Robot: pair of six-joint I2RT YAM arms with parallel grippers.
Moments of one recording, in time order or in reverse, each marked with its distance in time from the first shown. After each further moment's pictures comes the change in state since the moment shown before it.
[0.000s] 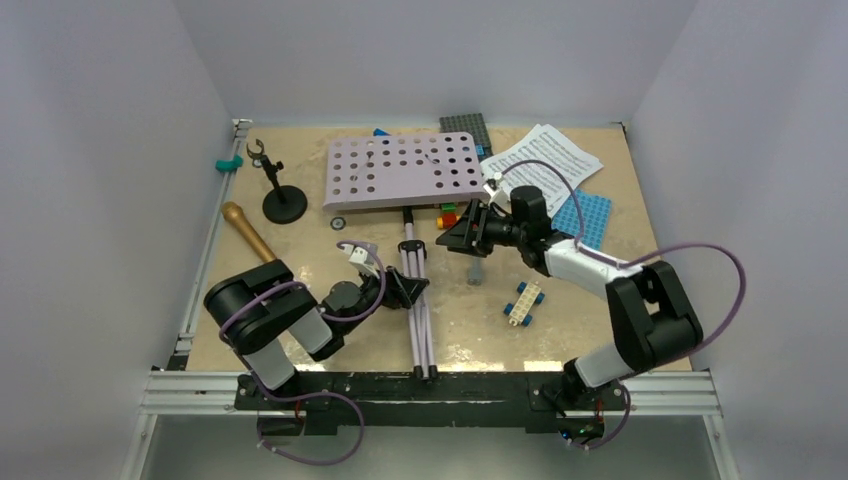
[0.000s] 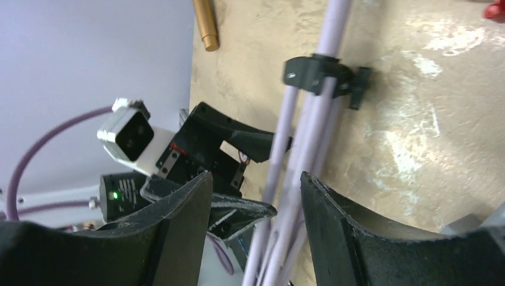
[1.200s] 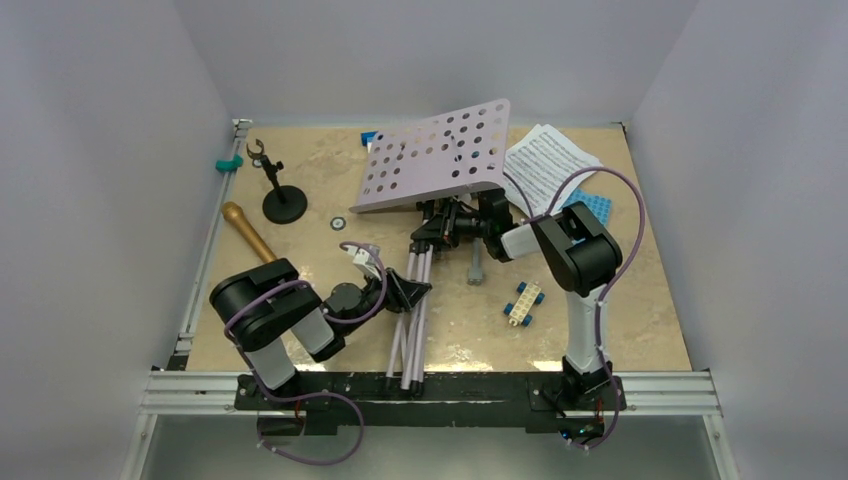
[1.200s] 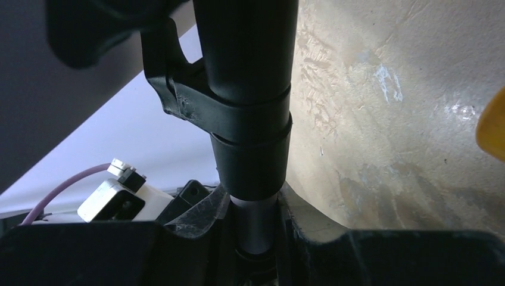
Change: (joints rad) left arm -0.009 0.004 -0.008 0.044 0.062 -0.095; right arm 0.051 0.517 0.194 0.517 -0.142 0.272
